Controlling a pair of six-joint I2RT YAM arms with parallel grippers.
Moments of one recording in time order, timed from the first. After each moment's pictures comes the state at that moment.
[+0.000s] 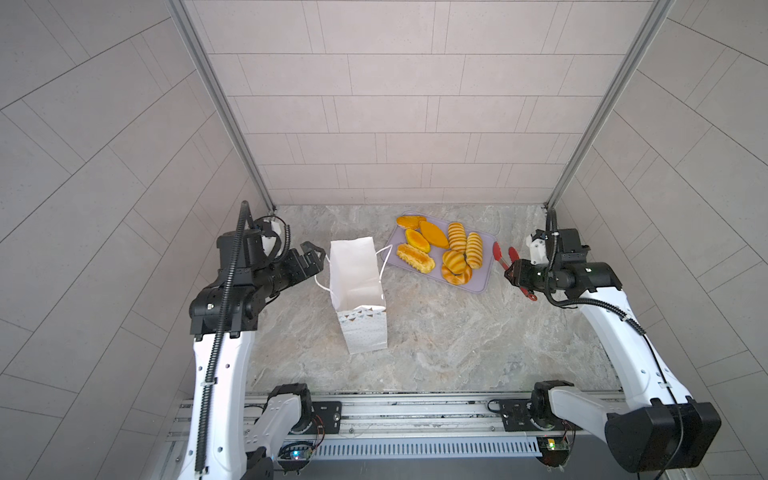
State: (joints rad) left arm 0.09 0.95 1.37 -1.08 0.35 -0.44; right arm 0.02 1.13 1.13 -0.96 -0.17 0.26
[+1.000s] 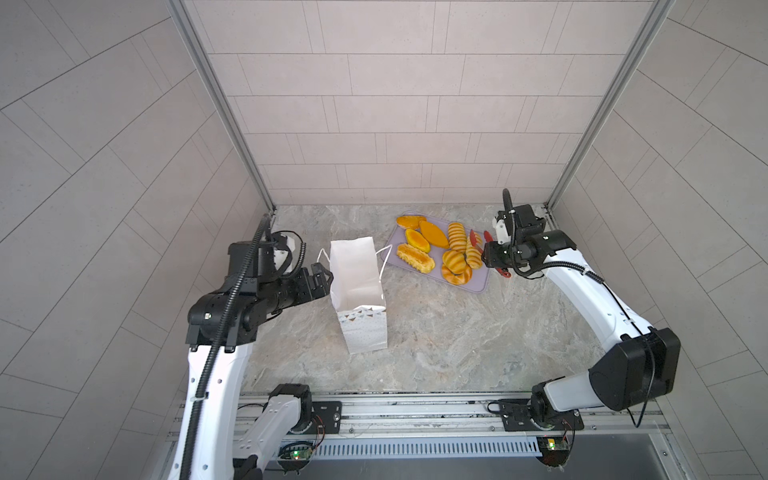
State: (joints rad) left arm -0.09 0.93 1.37 -1.27 0.28 -0.38; right arm 0.20 1.45 1.36 -0.90 -0.01 0.23
